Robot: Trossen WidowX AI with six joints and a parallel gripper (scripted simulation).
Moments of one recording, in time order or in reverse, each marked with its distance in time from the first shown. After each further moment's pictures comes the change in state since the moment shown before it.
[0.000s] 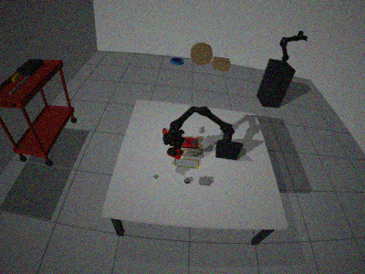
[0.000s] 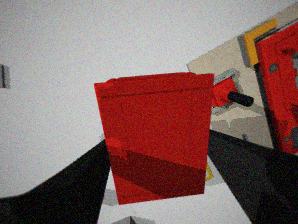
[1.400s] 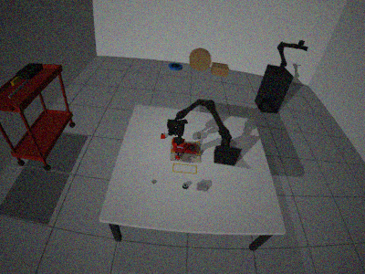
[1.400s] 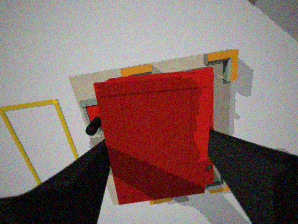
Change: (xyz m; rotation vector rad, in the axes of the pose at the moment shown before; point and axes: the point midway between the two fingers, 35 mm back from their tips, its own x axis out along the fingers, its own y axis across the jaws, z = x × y) arm -0.006 -0.174 0.042 -0.337 0.005 0.009
